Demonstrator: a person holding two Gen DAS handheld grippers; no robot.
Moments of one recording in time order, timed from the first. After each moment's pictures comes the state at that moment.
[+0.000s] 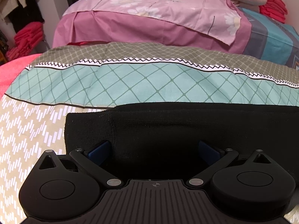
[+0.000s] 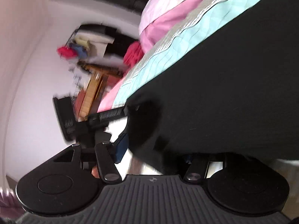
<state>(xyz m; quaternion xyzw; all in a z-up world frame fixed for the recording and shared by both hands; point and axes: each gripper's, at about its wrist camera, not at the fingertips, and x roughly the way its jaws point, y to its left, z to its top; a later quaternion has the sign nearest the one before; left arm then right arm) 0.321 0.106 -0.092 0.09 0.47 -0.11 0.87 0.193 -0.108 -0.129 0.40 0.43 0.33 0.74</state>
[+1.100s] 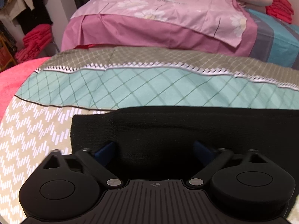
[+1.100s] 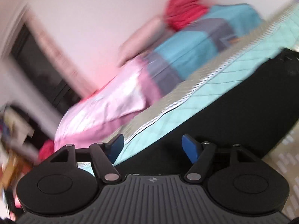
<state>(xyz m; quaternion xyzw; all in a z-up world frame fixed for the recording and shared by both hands) 0.312 0.093 -0.076 0.09 0.46 -0.08 0.88 0.095 -0.296 -0.066 0.34 0.22 -0.08 0.91</state>
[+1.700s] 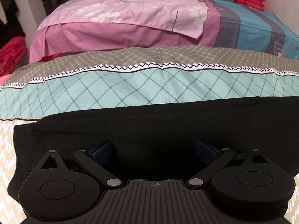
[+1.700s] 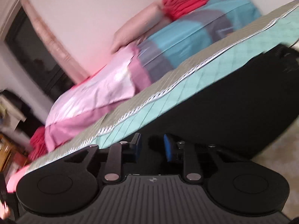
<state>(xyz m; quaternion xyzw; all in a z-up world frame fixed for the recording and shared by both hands) 0.296 0.002 -0.102 0.12 0.46 -0.16 0.87 0.084 -0.352 -0.070 0.33 0.23 -0.12 0.91</state>
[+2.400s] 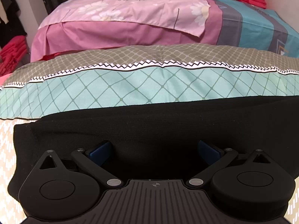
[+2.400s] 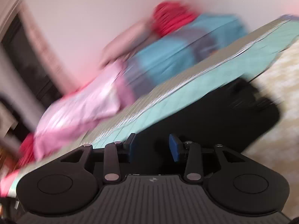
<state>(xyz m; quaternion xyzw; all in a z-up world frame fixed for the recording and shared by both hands) 0.300 -0.002 -0.103 0.12 0.47 -0.15 0.86 0.063 -0.408 -0.081 0.30 0.24 -0.13 0.91</state>
